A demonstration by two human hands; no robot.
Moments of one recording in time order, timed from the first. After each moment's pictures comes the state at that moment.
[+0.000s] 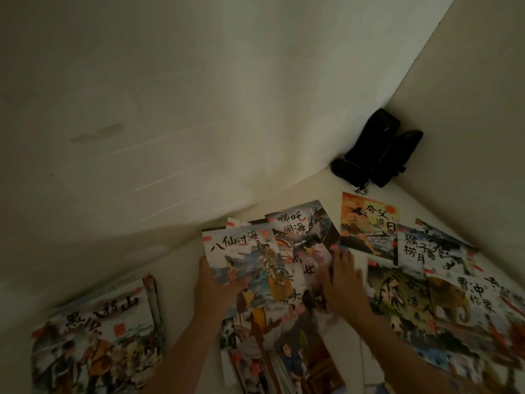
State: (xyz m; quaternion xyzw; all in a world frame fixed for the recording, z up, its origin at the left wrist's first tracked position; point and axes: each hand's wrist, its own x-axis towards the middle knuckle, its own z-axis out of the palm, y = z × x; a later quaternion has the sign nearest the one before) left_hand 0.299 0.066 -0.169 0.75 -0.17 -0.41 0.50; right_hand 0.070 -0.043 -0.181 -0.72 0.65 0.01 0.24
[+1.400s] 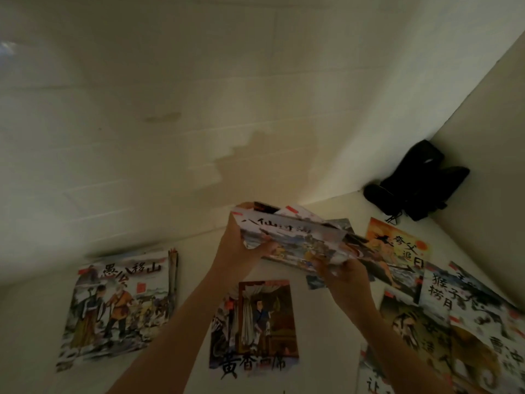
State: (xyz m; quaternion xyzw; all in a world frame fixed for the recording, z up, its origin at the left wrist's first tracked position) left_hand 0.300 0.045 -0.107 0.66 -0.38 -0.29 0.58; right_hand 0.094 -0.060 -0.125 -0.75 0.43 -0.27 0.42
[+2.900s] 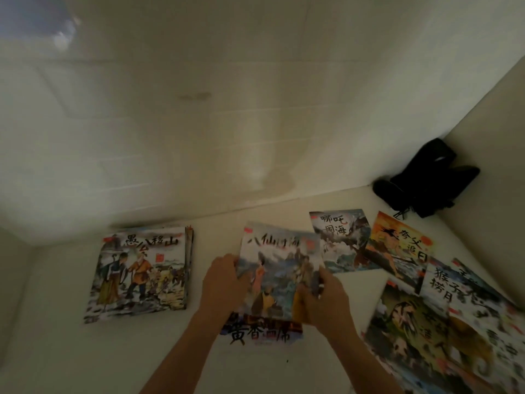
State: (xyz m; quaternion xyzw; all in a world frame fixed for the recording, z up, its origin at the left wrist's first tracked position) left_hand 0.270 0.125 -0.135 0.88 -0.29 -0.26 0.29; right_hand 0.100 0.025 -0.125 -0.75 0.53 -0.09 0.38
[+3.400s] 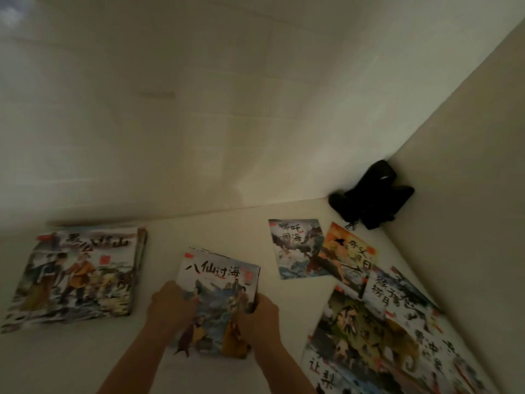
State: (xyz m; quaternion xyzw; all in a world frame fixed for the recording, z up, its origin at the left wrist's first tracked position) left_hand 0.248 0.139 -0.157 0.89 -0.14 -0.35 0.25; right_hand 0.114 0.050 -0.172 -0.66 0.62 -0.03 0.41
